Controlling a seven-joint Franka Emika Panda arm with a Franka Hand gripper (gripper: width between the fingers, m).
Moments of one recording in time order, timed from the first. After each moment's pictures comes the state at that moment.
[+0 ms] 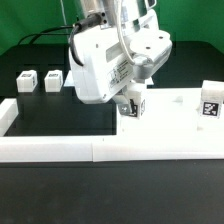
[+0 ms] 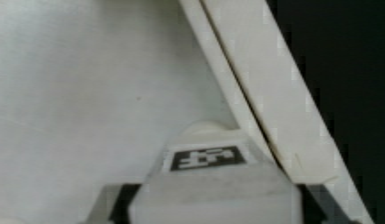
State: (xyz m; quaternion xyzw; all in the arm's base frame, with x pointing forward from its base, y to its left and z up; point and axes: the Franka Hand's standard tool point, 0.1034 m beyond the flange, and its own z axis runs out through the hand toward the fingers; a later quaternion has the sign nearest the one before) arm 0.622 0.002 0.061 -0.50 0.86 0.07 0.08
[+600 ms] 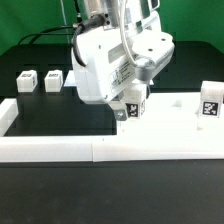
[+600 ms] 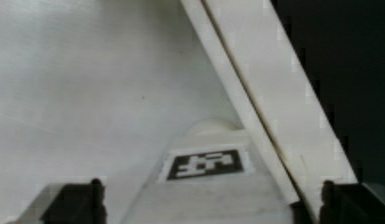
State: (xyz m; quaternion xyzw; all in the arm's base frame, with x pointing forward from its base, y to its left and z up) arm 0.622 0.005 0.062 -0.51 0.85 0.06 0.08
